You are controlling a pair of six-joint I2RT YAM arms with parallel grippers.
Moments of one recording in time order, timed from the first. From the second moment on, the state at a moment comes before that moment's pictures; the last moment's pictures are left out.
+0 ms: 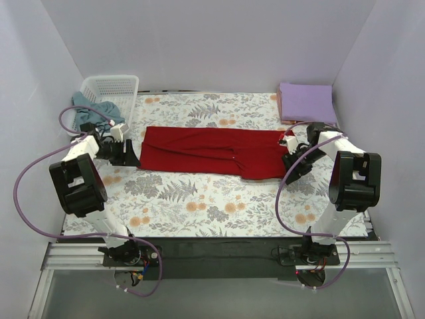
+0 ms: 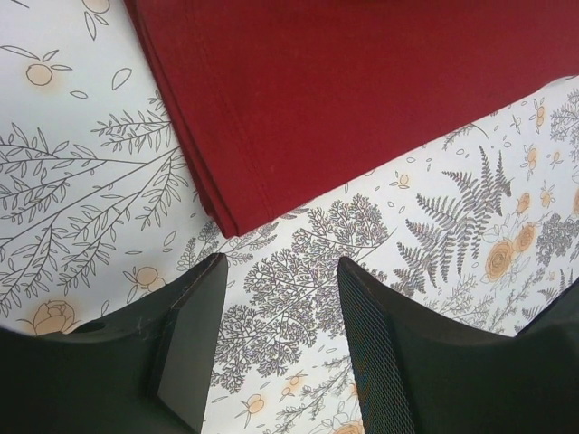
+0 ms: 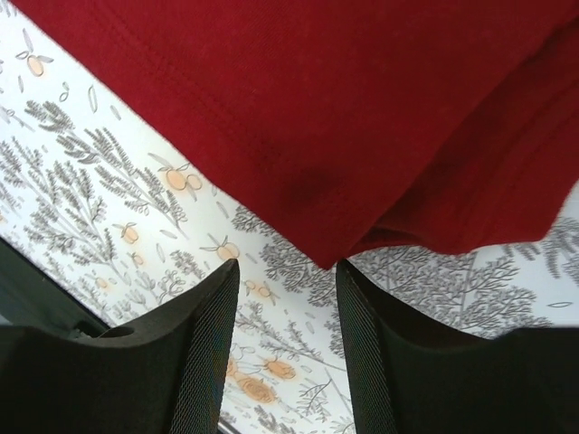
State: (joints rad) left arm 0.36 1.77 1.19 -0.76 0.72 0.49; right arm -0.05 1.75 1.14 -0.98 -0.48 -0.72
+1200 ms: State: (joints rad) left arm 0.36 1.90 1.21 -0.69 0.75 0.41; right arm -0.05 1.77 1.21 -0.95 -0.43 -0.73
